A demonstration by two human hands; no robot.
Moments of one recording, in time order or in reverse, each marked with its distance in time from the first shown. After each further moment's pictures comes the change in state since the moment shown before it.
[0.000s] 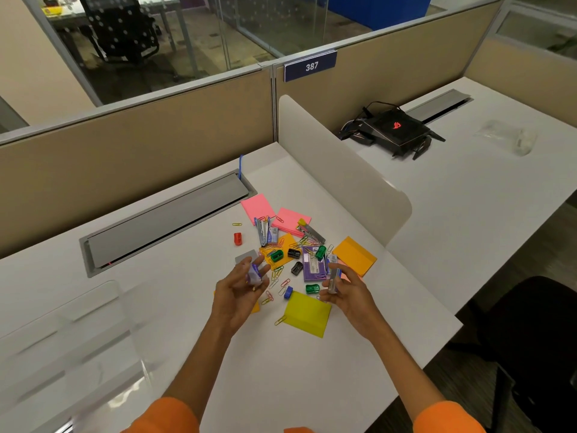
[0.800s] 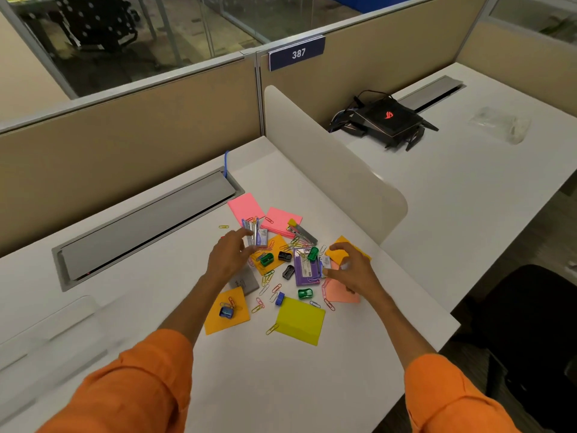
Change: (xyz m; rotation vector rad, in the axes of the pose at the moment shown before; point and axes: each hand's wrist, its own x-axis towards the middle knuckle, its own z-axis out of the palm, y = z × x) left_hand 0.103 0.041 0.024 1.902 0.109 0.434; right_hand 0.066 -0.033 -0.030 -0.960 0.128 -0.231
